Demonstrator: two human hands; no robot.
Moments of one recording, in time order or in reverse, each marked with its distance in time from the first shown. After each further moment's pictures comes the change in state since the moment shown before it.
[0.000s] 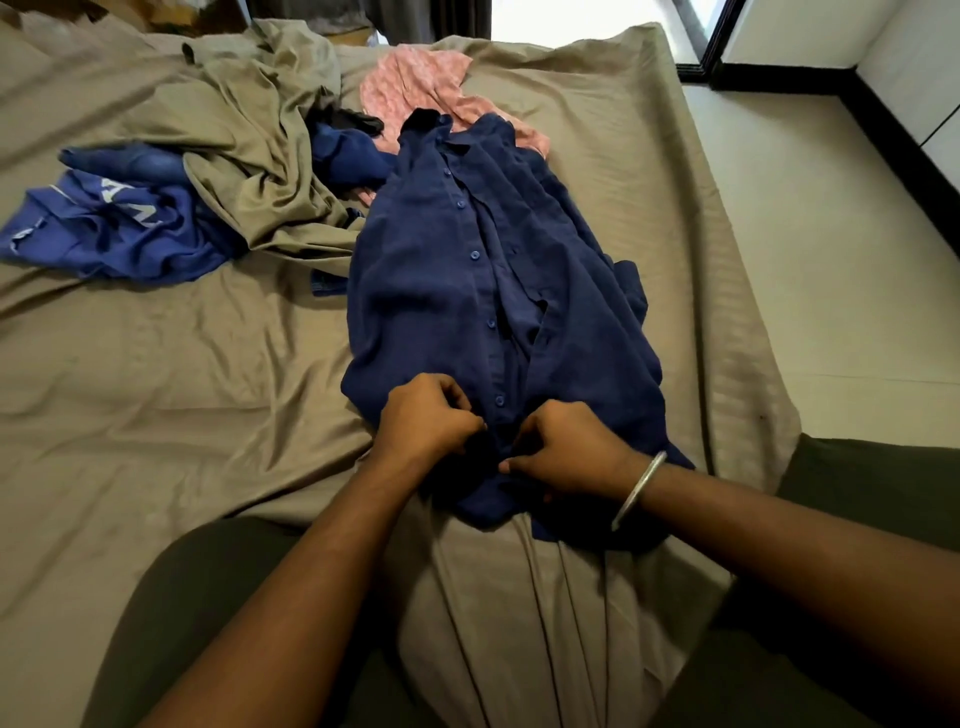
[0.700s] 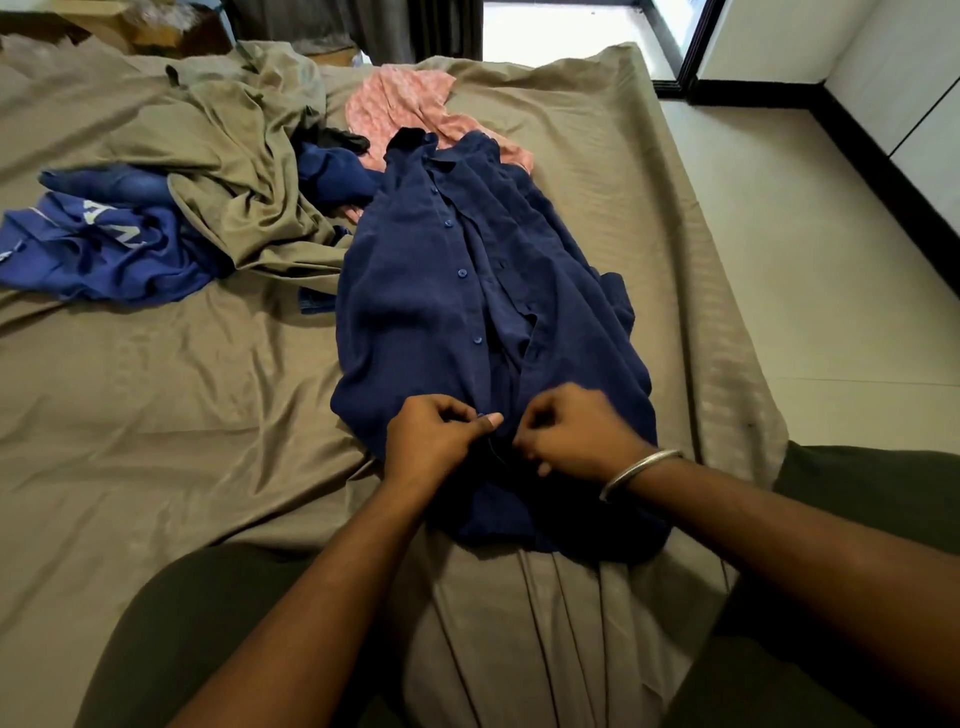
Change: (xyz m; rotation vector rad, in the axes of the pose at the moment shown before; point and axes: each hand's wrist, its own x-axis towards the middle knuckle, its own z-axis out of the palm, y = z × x) left_hand -0.001 -0.001 0.019 -0.348 0.040 -0.004; right_hand -0.003 -0.003 -0.025 0.214 0.105 0.096
